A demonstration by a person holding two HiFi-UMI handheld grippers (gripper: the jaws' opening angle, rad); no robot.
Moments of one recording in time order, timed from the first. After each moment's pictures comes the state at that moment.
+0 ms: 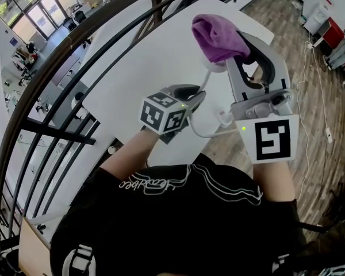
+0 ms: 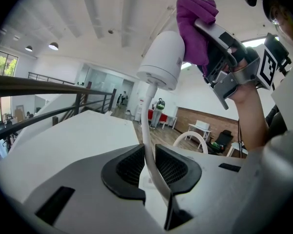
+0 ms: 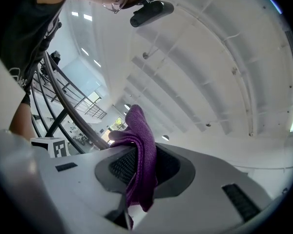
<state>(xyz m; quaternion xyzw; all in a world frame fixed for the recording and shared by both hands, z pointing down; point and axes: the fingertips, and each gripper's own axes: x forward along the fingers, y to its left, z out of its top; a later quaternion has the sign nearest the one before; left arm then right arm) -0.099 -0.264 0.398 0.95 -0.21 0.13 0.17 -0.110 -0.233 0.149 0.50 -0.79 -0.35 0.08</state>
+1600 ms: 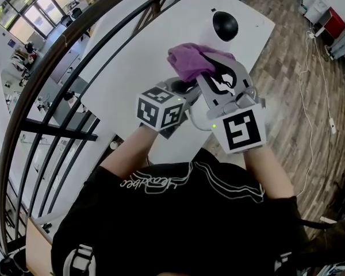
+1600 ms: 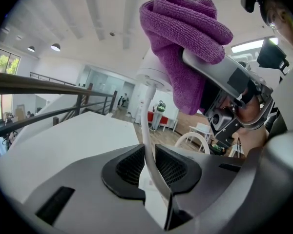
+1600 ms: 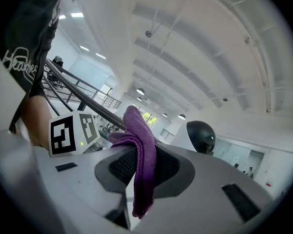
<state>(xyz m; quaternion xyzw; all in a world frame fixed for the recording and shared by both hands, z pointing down) -0.097 -0.266 0.400 0.95 -0.22 0.11 0.17 -0.137 -0.248 0.263 0.45 -0.84 -0.23 0.18</state>
